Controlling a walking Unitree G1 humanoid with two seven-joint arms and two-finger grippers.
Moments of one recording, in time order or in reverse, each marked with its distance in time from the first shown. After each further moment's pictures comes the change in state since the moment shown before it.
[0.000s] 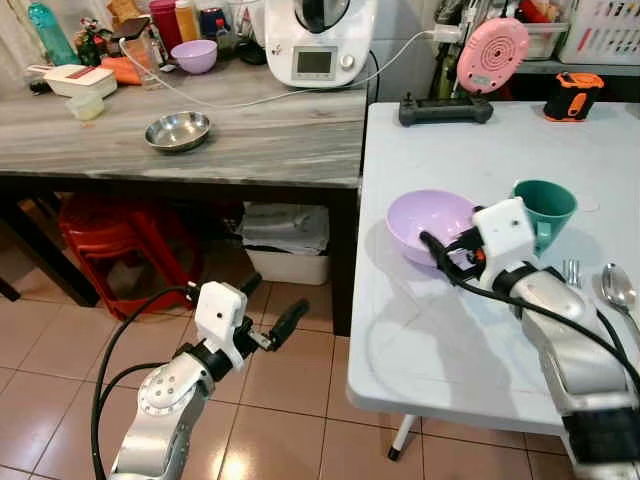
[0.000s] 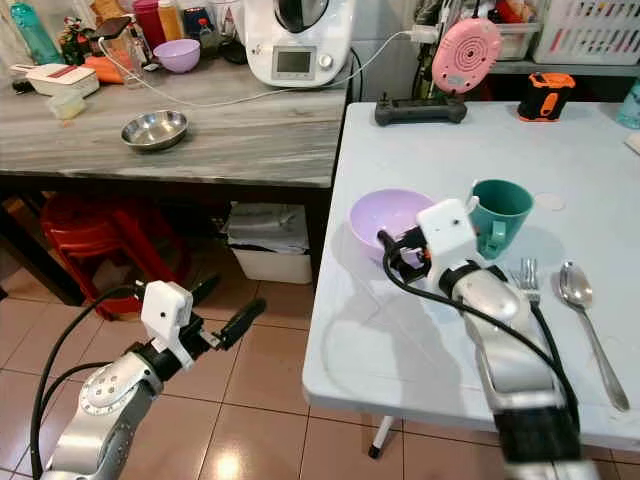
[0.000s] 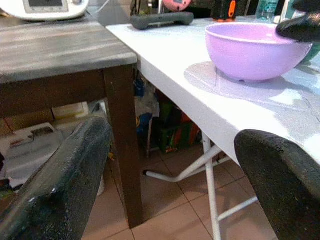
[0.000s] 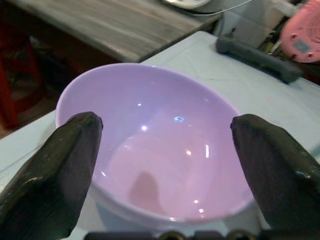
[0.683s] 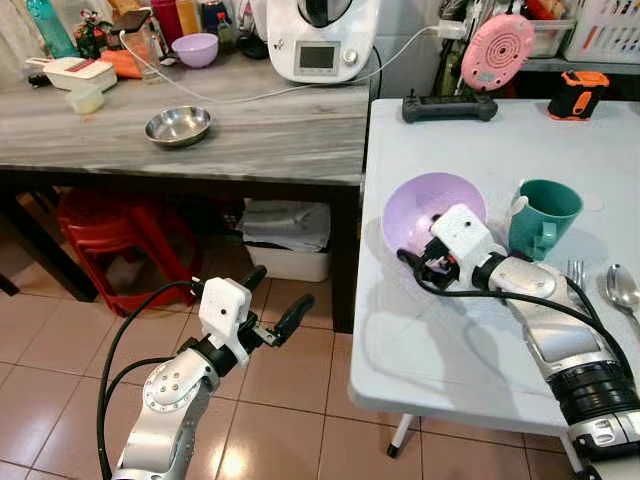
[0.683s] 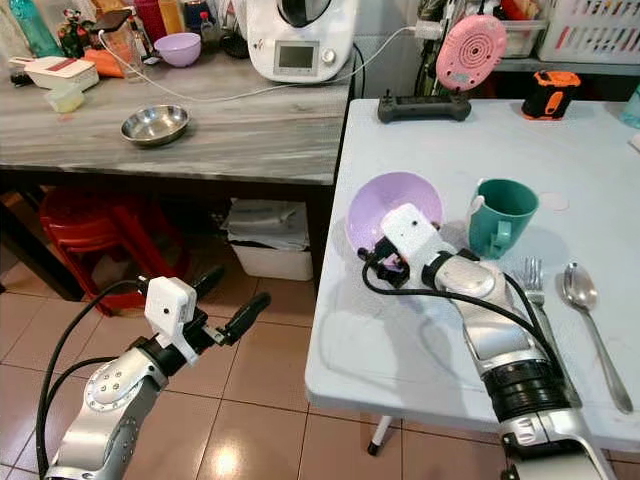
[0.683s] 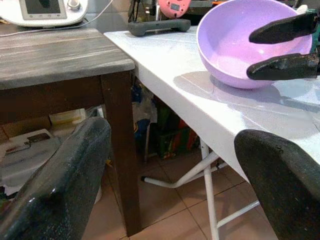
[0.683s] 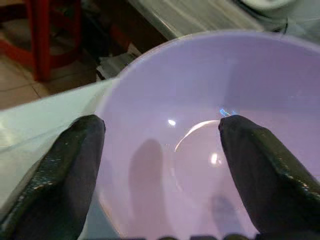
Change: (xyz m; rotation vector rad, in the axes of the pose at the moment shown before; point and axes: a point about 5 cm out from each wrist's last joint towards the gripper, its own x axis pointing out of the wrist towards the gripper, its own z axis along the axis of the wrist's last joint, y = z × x) left arm 0.005 -0.004 0.004 0.010 -0.029 -0.015; right arm 0.025 0.010 -0.006 -0.208 0.046 0.230
